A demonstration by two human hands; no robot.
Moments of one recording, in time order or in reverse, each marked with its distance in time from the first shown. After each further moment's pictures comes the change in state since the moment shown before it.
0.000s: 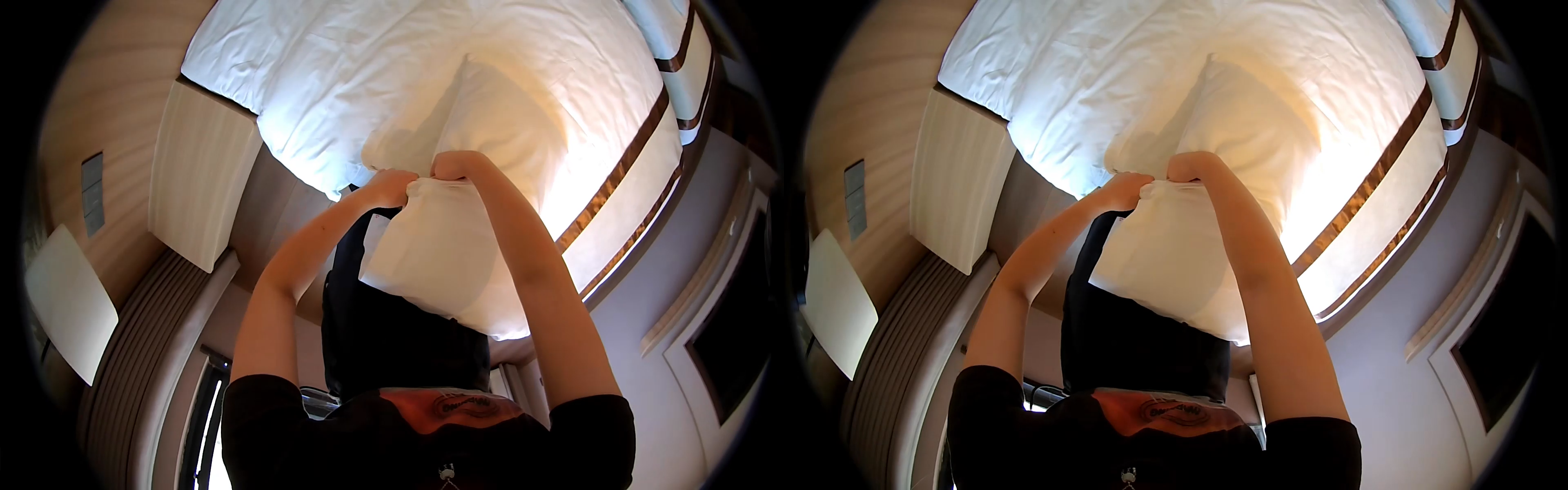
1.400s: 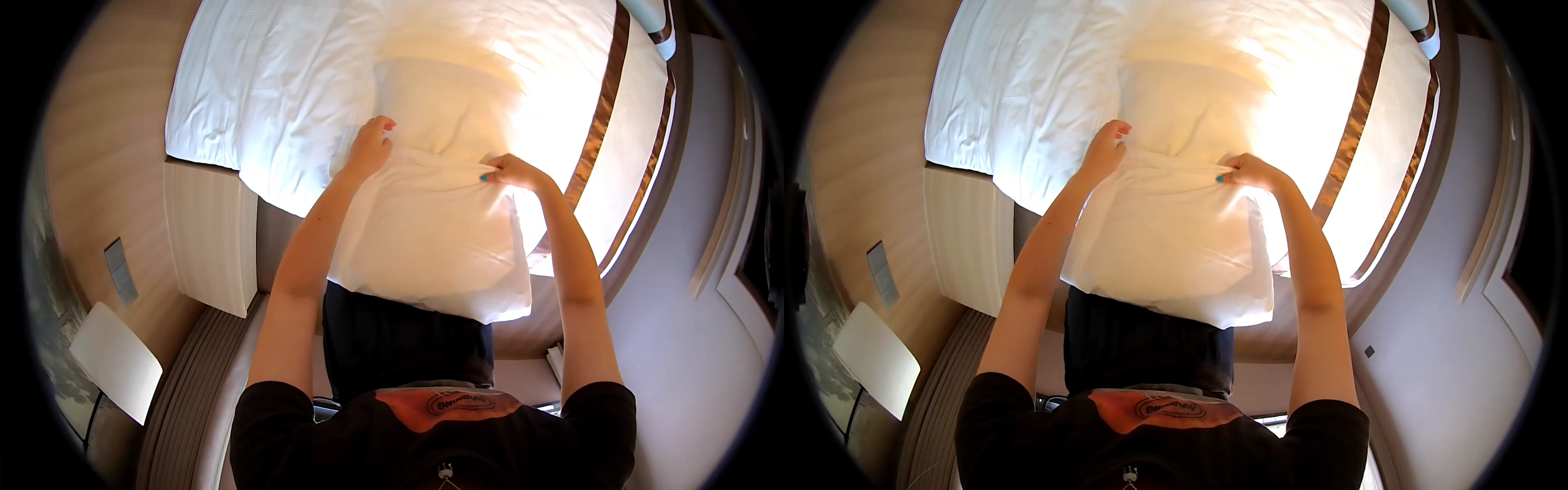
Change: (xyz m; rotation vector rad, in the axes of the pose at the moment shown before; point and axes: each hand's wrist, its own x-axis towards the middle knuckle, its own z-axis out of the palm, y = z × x) left_hand 0.078 0.059 -0.032 -0.176 0.473 0.093; right_hand -0.119 0.185 0.085 0.757 0.479 -0.157
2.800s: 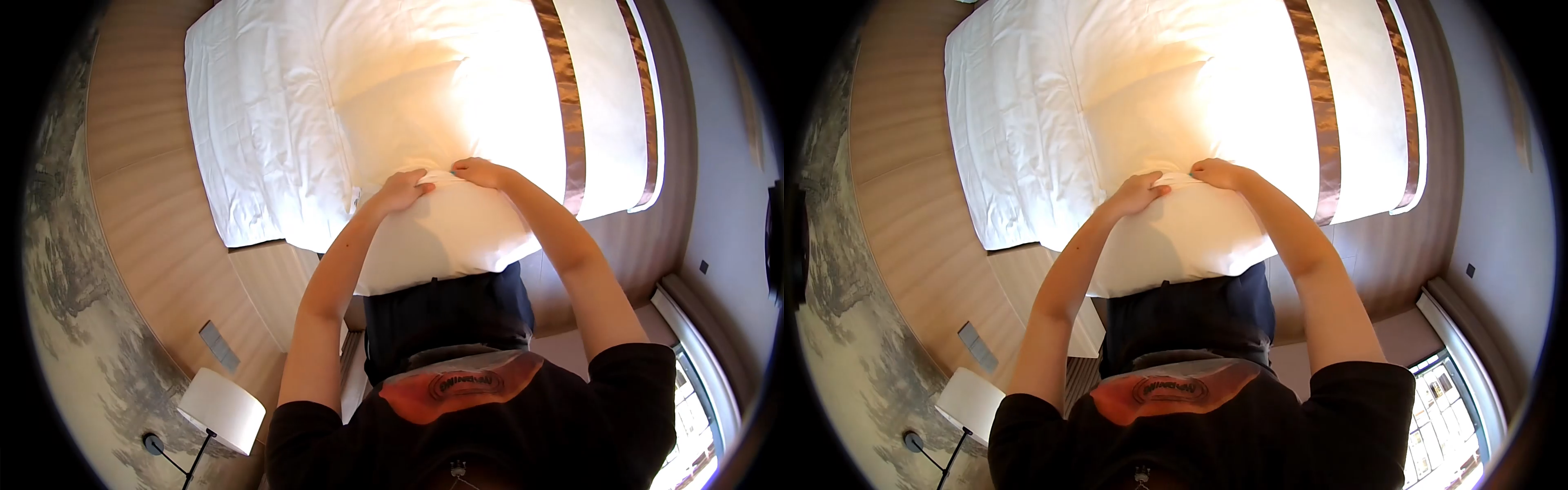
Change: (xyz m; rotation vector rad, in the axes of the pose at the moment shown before) left_hand -0.035 0.126 0.069 0.401 -0.704 0.027; right_hand -0.037 0.063 0.070 0.253 0.241 -0.156
